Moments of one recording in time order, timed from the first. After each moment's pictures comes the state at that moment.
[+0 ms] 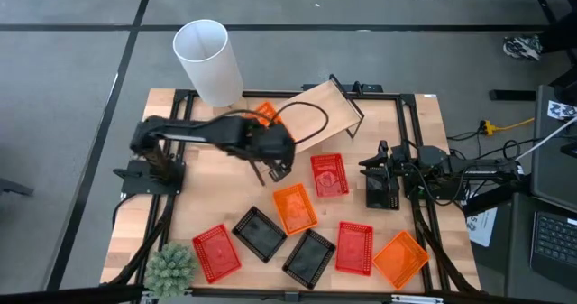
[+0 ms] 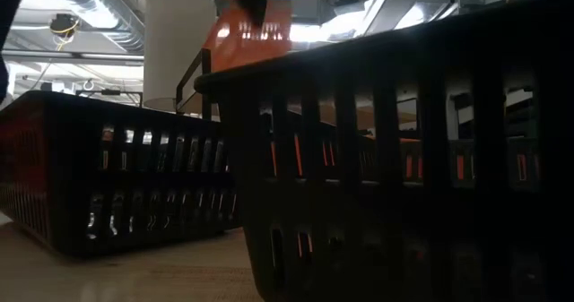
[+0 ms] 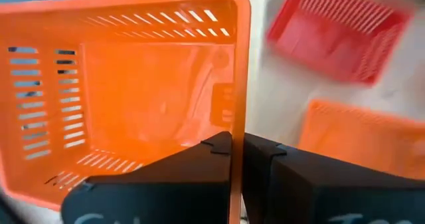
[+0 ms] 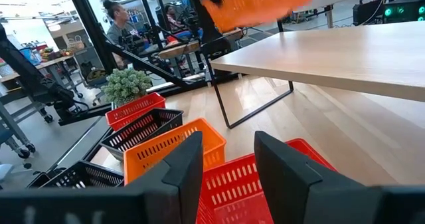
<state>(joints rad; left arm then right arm) -0.08 1.81 1.94 -1.31 -0.42 -0.62 0.01 0.06 0.01 0.02 -0.02 0.28</state>
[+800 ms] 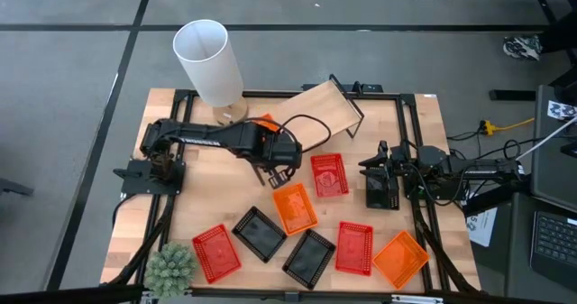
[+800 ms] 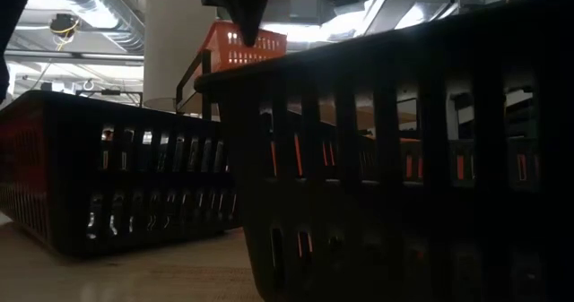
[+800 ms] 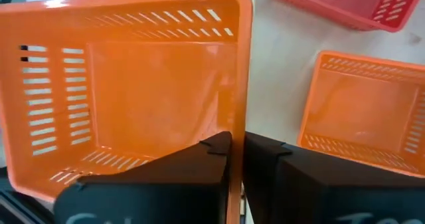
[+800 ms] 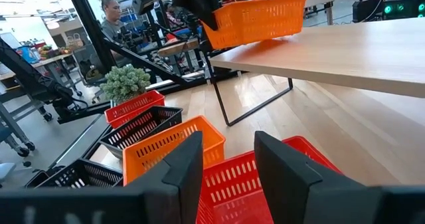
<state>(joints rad) -0.08 1.87 1.94 -1.38 -0.33 -0.62 0.01 0.07 0.01 0.02 -0.02 0.28</state>
